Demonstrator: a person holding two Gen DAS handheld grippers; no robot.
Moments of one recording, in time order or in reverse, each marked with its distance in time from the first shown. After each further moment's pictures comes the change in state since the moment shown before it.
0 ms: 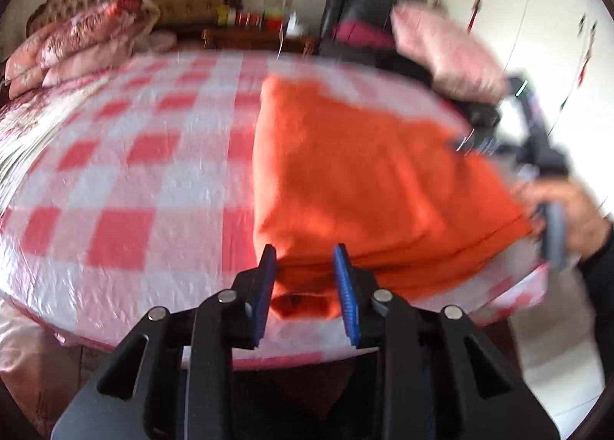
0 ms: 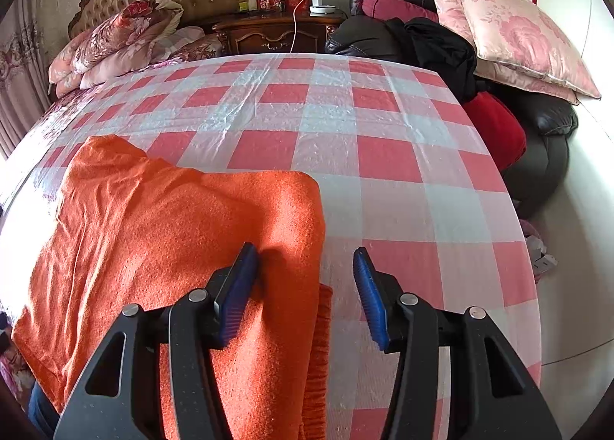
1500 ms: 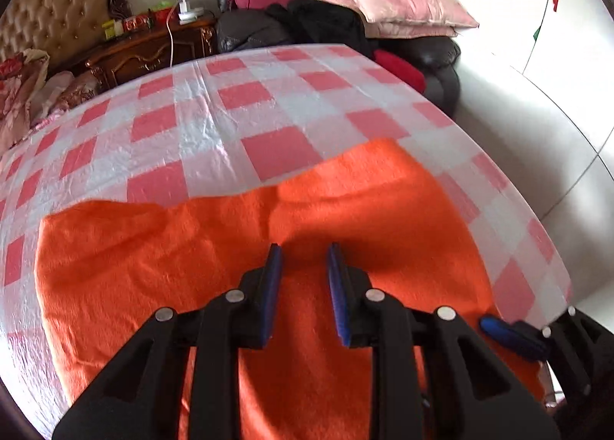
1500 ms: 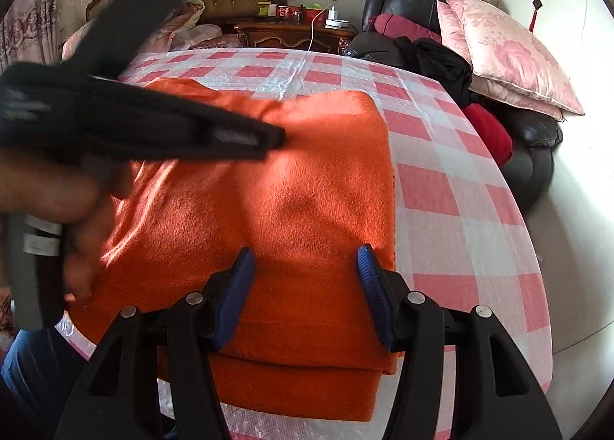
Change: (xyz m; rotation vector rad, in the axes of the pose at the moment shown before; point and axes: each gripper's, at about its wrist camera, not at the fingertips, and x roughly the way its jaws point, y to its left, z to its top) left arm 0.153 -0.139 0.143 0.284 0.104 -0.114; right arm -0.052 0.063 -0.085 -0.078 -0.065 -0.057
